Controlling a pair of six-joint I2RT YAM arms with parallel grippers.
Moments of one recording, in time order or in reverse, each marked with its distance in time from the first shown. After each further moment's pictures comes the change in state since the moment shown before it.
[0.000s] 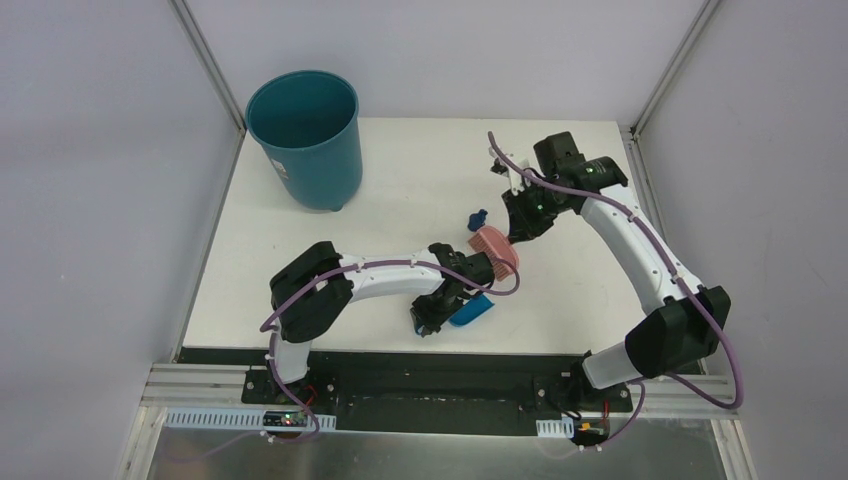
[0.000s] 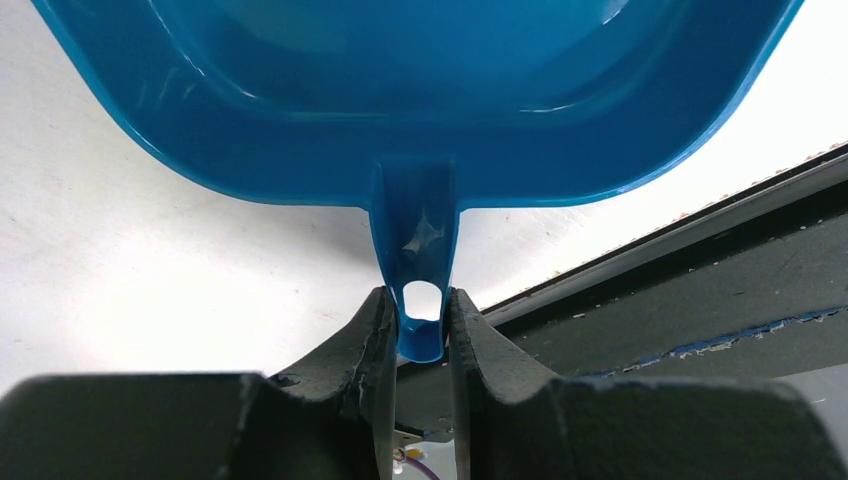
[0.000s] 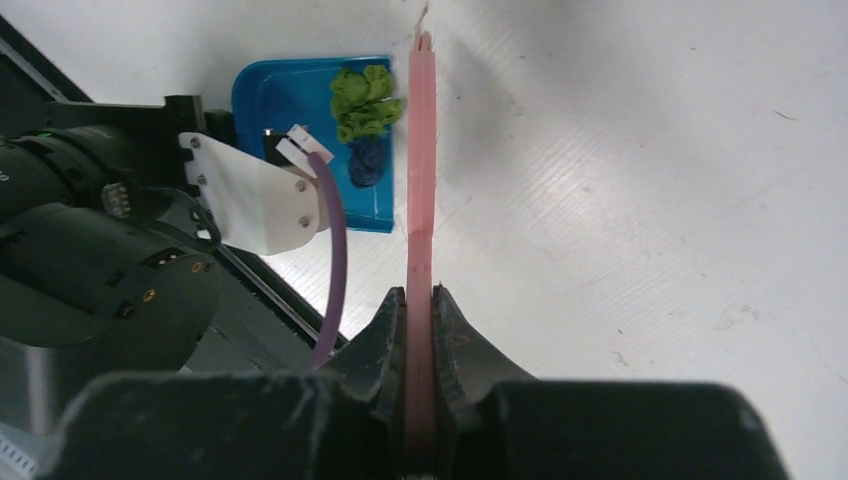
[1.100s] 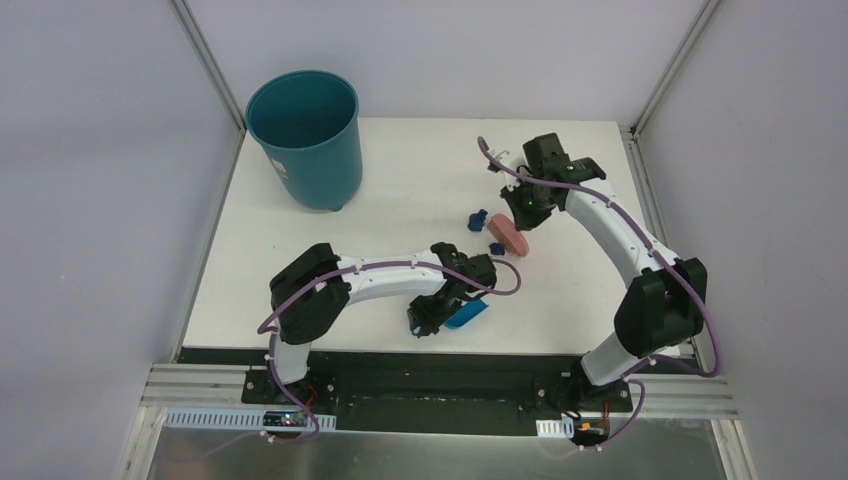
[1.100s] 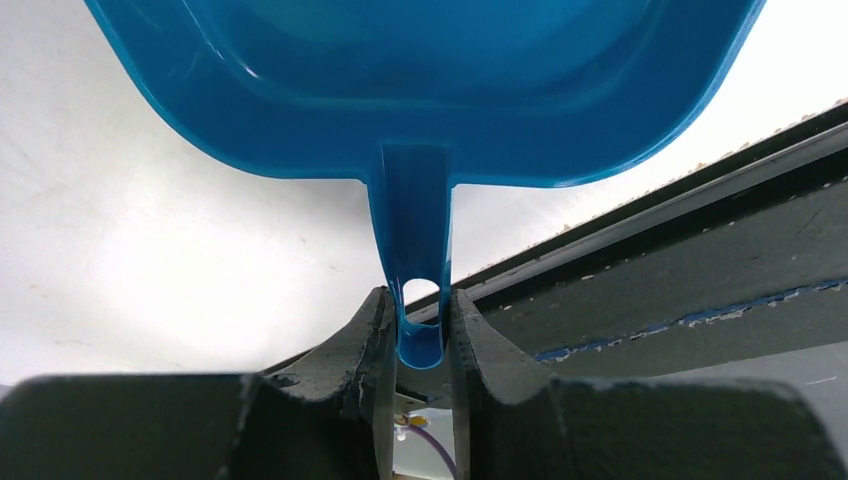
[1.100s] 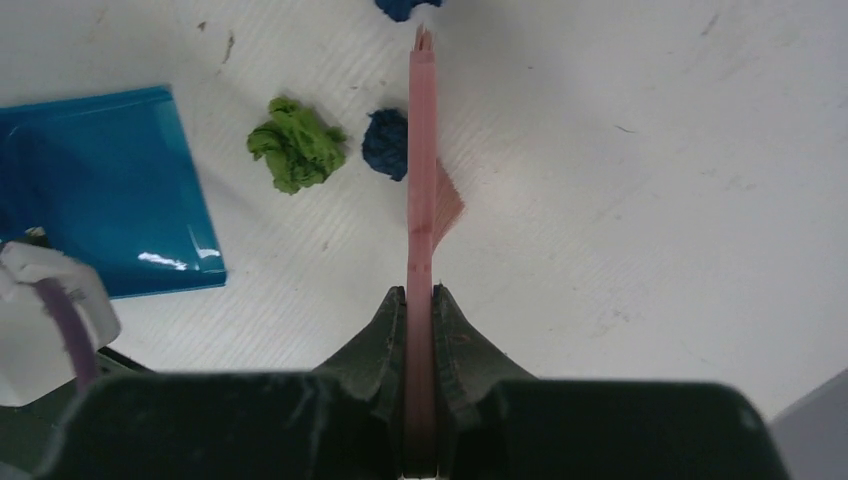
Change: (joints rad) left arm -0.019 -0.018 0.031 -0.103 -0.027 -0.025; right arm -0.038 0.112 -0.036 0.207 0.253 -0.053
